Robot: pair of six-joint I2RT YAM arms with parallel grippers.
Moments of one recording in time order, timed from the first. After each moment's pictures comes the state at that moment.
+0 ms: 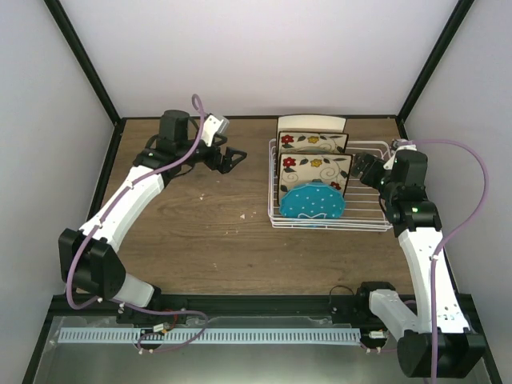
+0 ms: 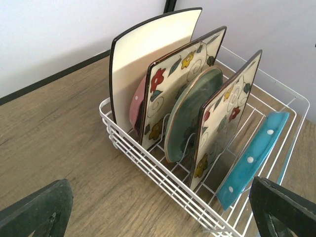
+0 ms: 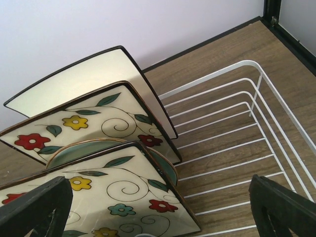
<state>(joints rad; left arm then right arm) -0.35 1.47 1.33 -0.38 0.60 0.06 -0.01 0.91 0.98 -0.53 -0.05 0.41</state>
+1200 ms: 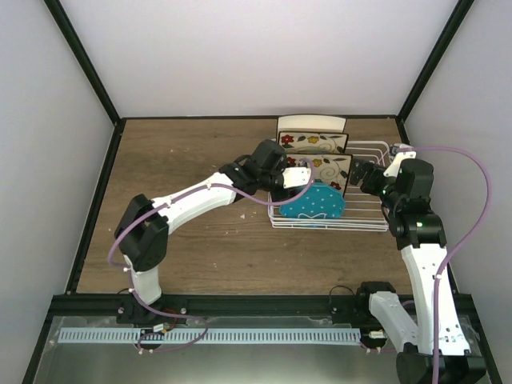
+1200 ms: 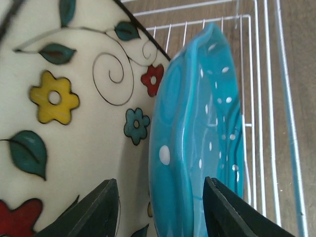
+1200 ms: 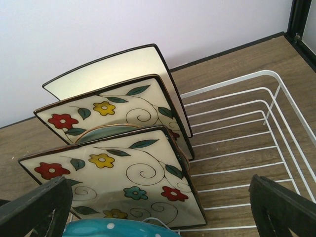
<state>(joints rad) -0.84 1.83 1.50 -0.34 0.30 0.60 0.00 0.81 0.96 -0.56 -0.13 0.33</state>
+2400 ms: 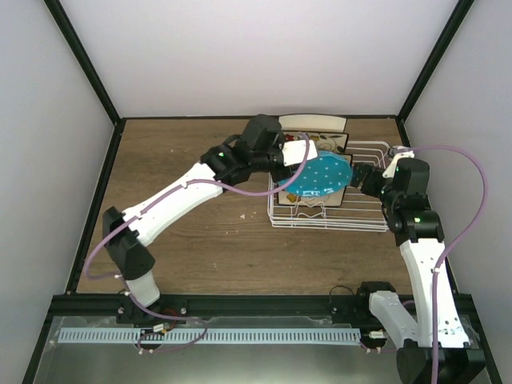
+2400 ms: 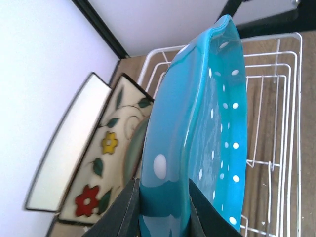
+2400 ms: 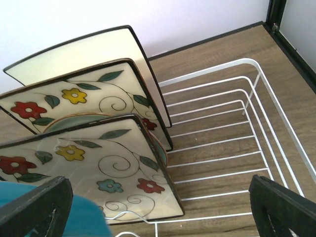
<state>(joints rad) -0.87 1.76 1.78 -0.53 0.15 0.56 -0.01 0.84 0.95 -0.61 -0.07 0.28</state>
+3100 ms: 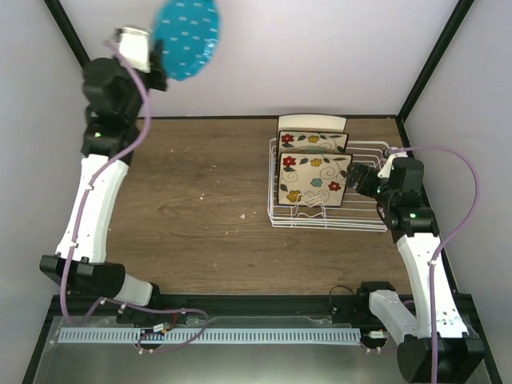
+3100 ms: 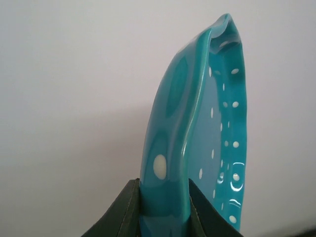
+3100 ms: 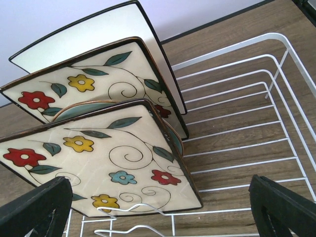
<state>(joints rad) -0.27 1.46 1.81 -0.17 0.07 0.19 0.00 0.87 0.91 -0.57 -0.13 0.34</state>
